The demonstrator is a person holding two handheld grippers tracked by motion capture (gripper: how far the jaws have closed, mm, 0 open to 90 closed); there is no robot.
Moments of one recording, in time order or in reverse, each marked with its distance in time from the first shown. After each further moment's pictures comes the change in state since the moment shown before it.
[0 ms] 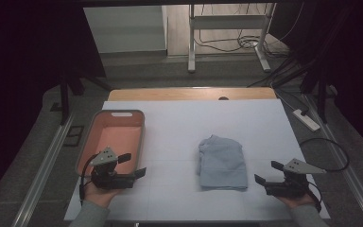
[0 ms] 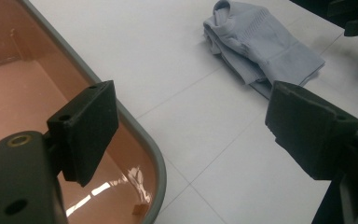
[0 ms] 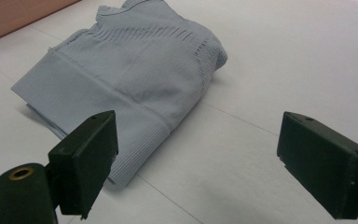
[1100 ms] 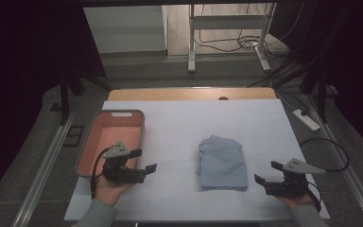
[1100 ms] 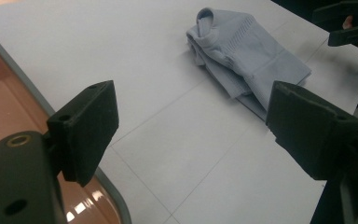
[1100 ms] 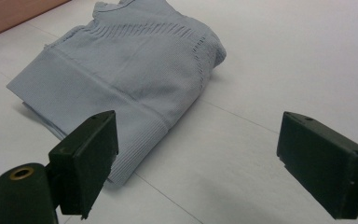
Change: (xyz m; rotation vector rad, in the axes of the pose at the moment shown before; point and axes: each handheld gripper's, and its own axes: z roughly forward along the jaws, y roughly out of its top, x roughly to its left) left arm -0.010 0.021 0.021 0.018 -0.043 0.014; right arm 0.000 -0.001 0.001 0.011 -0.004 0.003
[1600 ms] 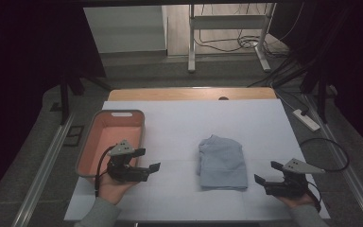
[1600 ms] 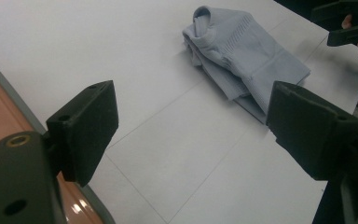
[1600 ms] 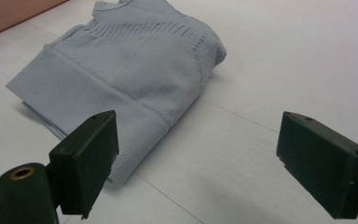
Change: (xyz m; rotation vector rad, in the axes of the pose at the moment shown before) left arm -0.001 0.005 0.010 0.015 -0.014 0.002; right arm 0.000 0.000 0.001 0.002 0.000 0.000
